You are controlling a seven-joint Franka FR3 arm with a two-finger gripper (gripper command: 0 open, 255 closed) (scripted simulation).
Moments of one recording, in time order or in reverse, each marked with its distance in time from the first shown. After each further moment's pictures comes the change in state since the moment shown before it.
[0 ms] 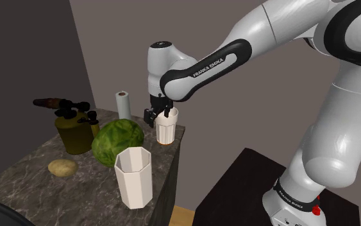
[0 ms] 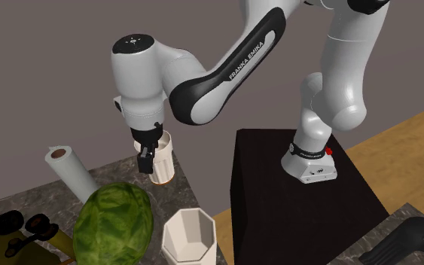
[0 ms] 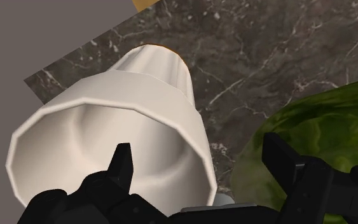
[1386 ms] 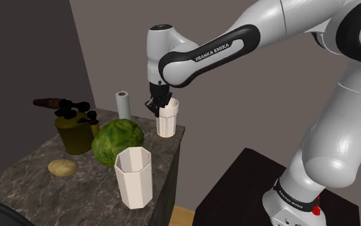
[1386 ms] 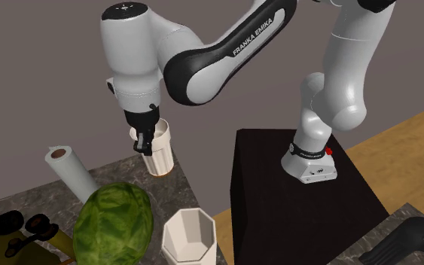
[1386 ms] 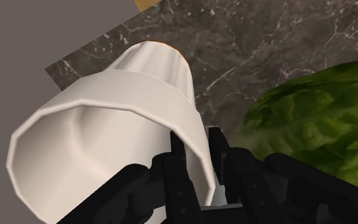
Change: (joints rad) arm -0.001 -0.054 0.004 0.062 0.034 -0.112 -0.034
